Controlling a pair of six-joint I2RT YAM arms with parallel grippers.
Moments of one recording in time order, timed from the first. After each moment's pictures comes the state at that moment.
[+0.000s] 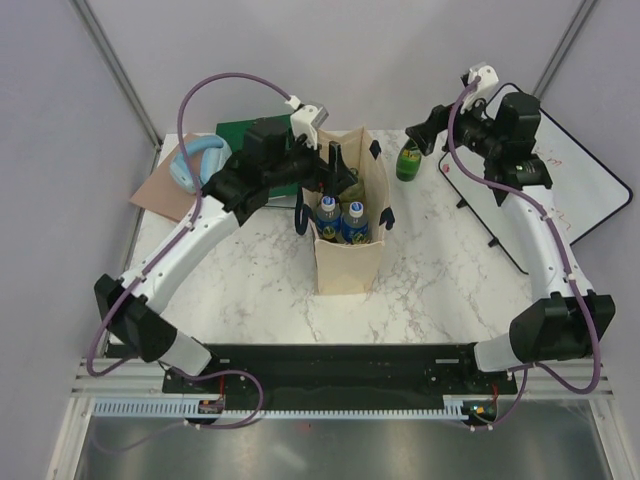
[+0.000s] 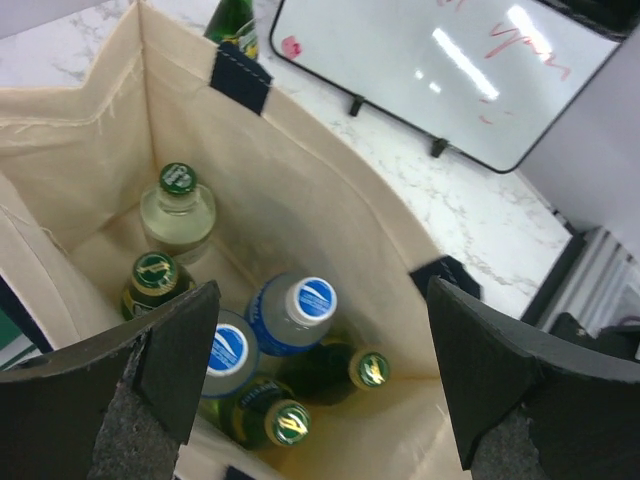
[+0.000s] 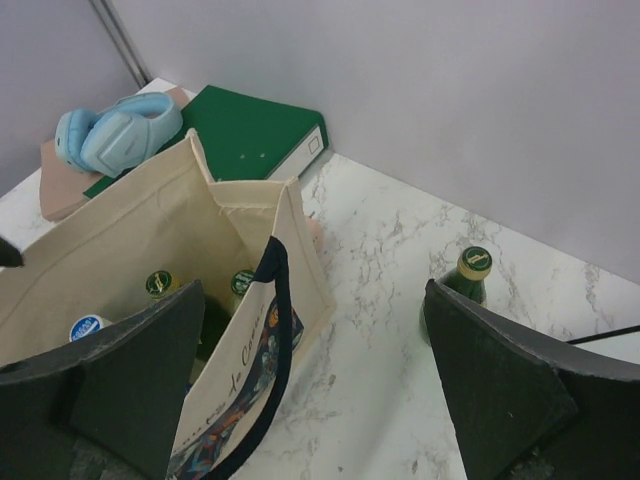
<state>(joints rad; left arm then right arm) -0.60 1.49 1.55 -0.37 0.30 -0.25 0.05 1.45 1.49 -0.16 -0.57 0.03</state>
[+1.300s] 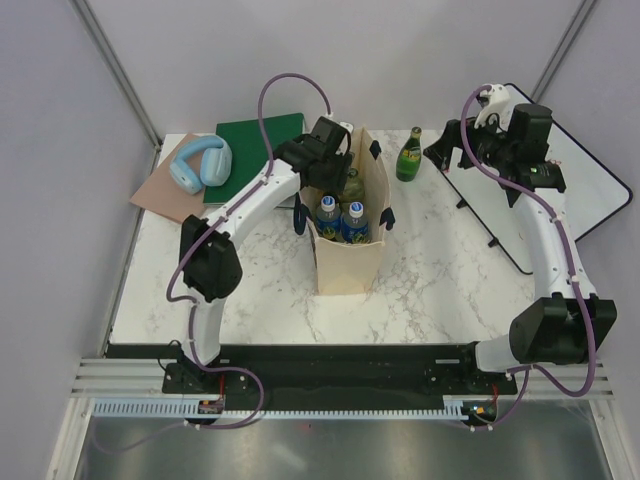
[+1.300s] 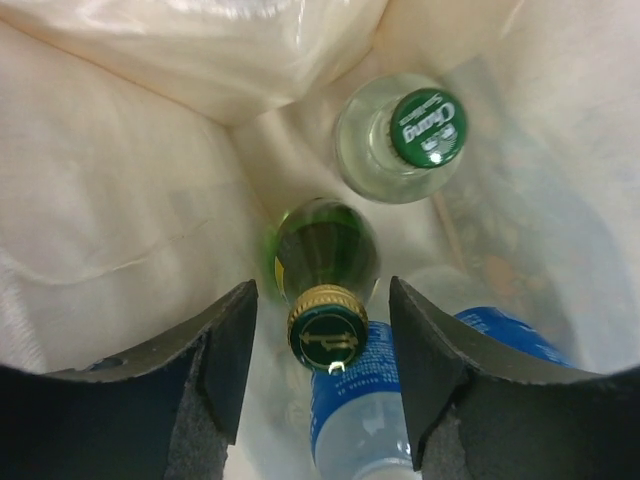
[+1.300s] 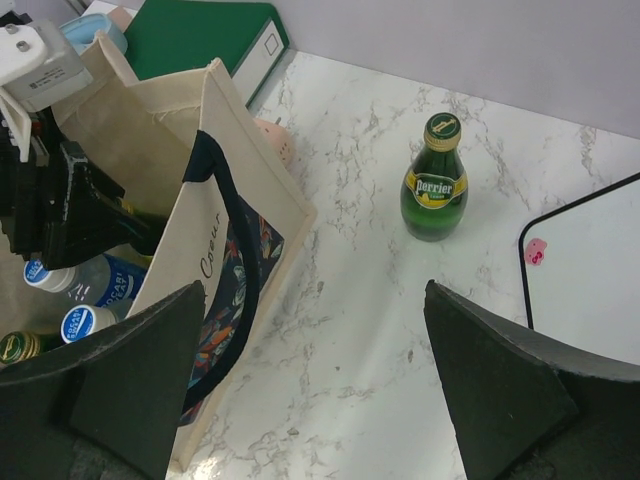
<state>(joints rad) -0.64 2.05 2.02 -0.81 -0.16 -0.18 -0.06 1.44 1.47 -0.40 -0.58 -0.01</state>
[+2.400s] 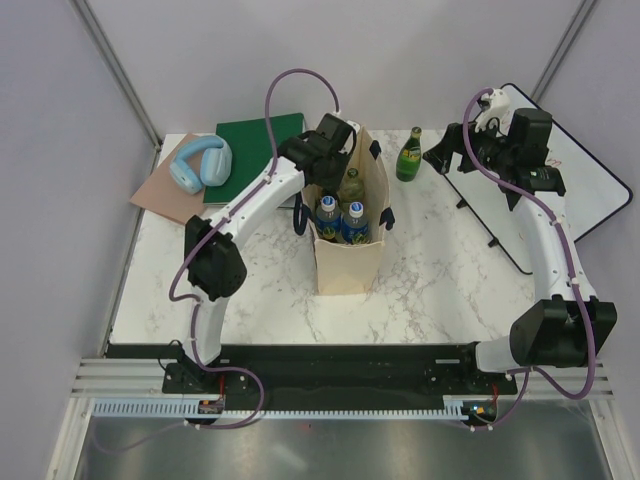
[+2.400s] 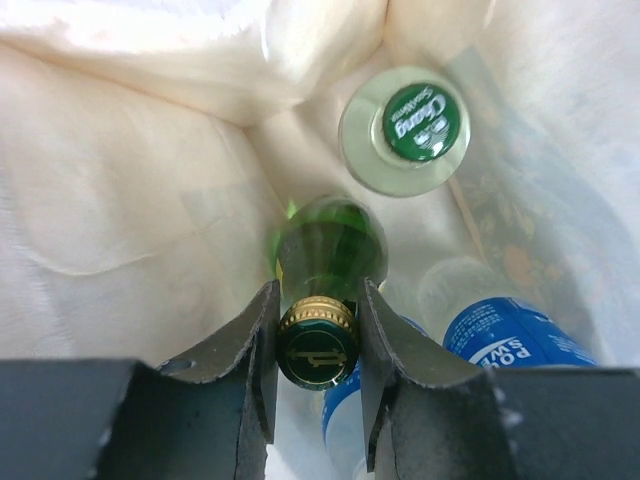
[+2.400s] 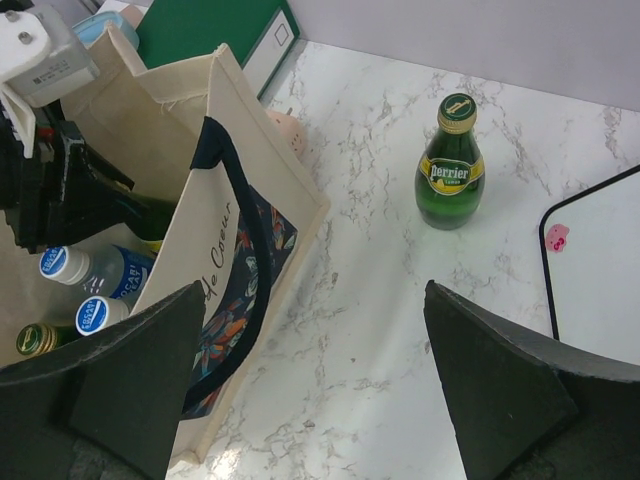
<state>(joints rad) -0.65 2.09 2.10 -0.89 -0.21 -0.11 -0.07 1.42 1.43 -0.40 -0.60 0.02</state>
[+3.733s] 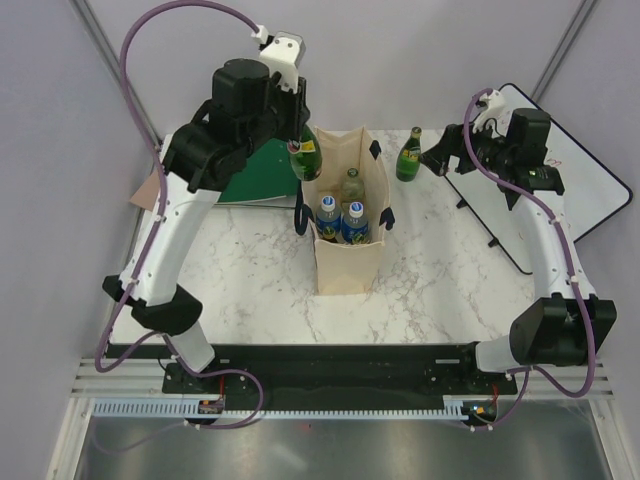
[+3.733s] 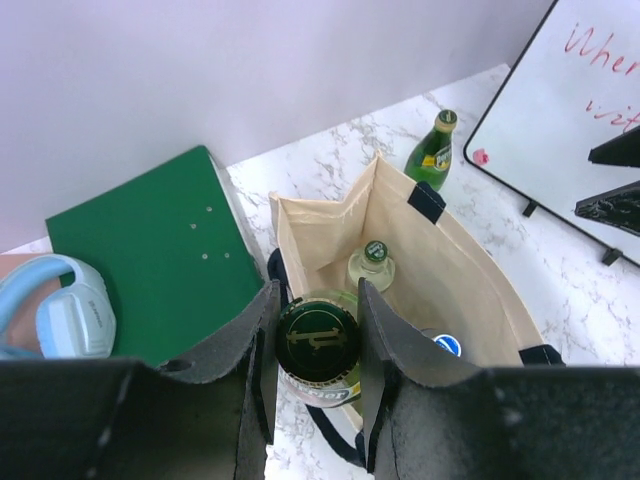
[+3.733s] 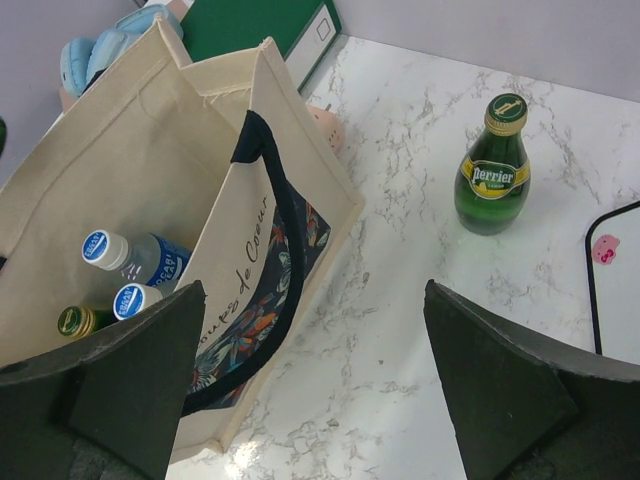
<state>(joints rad) -0.65 1.72 2.39 -0.94 -0.22 -0.05 -0.07 1.43 1.43 -0.39 -0.68 0.04</state>
